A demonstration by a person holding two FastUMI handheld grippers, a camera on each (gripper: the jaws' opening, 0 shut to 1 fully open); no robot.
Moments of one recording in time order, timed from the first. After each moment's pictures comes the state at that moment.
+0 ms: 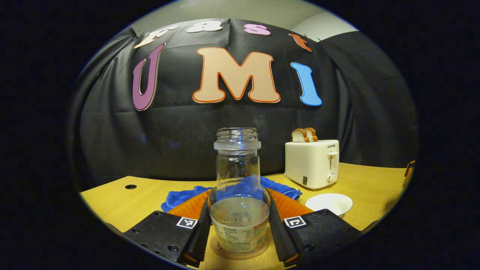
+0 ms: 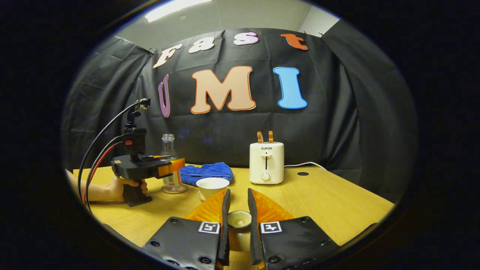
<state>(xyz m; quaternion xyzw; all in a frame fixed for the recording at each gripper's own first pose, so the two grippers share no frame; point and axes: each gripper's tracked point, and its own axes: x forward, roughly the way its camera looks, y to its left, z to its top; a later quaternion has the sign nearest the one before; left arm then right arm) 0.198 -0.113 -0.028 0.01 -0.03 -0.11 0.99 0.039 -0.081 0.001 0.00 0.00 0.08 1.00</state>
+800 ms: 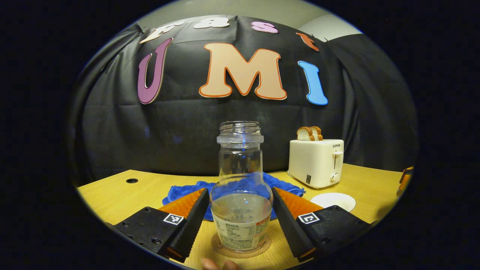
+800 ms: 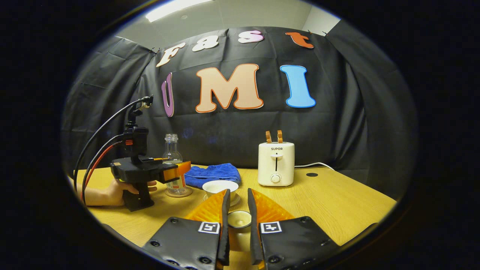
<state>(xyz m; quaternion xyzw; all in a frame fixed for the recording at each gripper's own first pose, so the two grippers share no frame) 0.200 -0.105 -0.036 0.00 -0.01 -0.09 1.00 0.058 -0.054 -0.003 0.00 0.01 0.10 0.99</state>
